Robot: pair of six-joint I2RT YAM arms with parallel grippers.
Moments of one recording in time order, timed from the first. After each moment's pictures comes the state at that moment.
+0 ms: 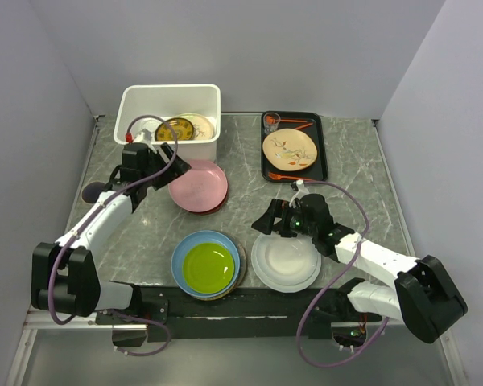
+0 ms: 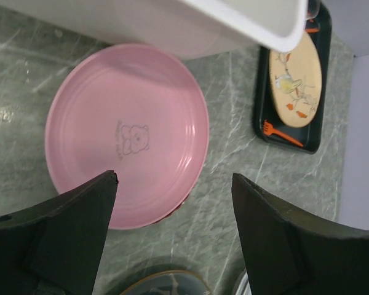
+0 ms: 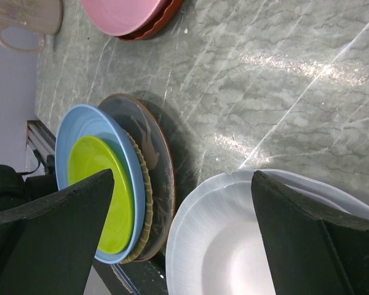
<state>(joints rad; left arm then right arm) -0.17 1.32 0.92 -0.12 0.17 -0.69 0.55 1.14 0.43 0.17 -0.31 0.73</state>
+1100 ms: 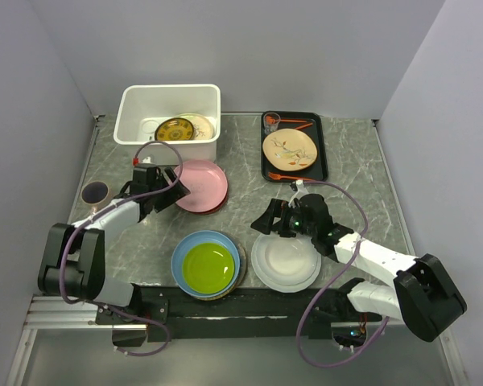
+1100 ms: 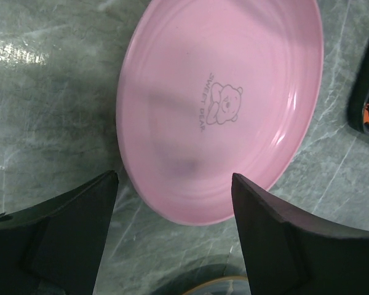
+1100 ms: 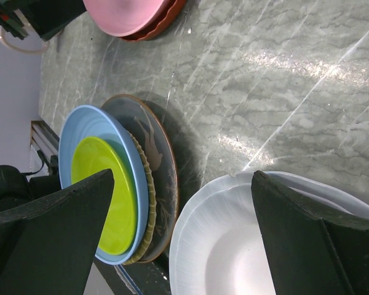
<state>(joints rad) -0.17 1.43 0.72 -0.03 0.11 -0.70 0.55 1.15 0.43 0.19 -0.31 0.75</state>
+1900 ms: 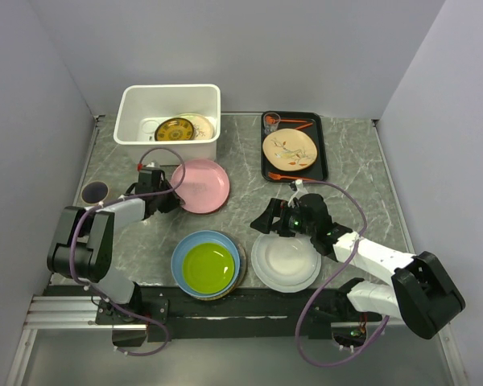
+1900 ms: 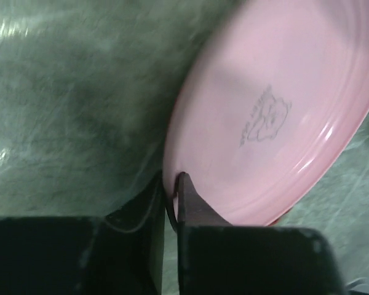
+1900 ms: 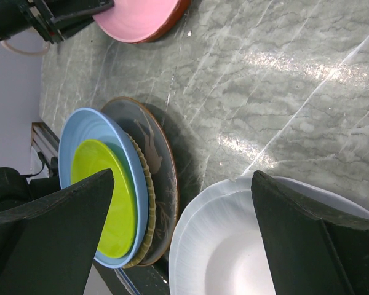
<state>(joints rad) -0.17 1.57 0.71 0.04 0.11 -0.72 0.55 1.17 0.43 0.21 -0.31 0.75</state>
